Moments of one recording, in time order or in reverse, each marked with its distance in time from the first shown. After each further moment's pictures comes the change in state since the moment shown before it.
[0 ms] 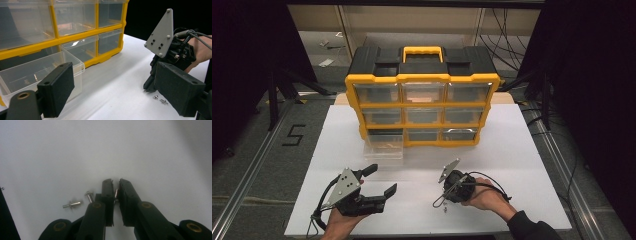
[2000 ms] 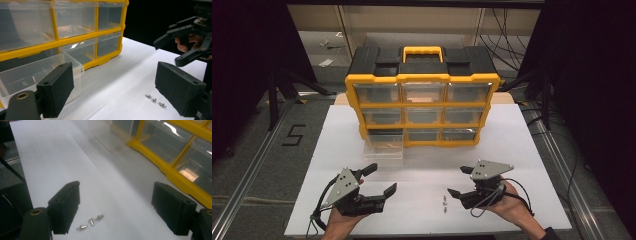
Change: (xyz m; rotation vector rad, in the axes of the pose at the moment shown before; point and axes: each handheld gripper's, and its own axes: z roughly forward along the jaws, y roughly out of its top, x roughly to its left) left arm 0.001 0.001 -0.001 -0.019 -0.005 -0.017; right arm 0.013 -0.039 -0.078 -0.539 -0.115 0.072
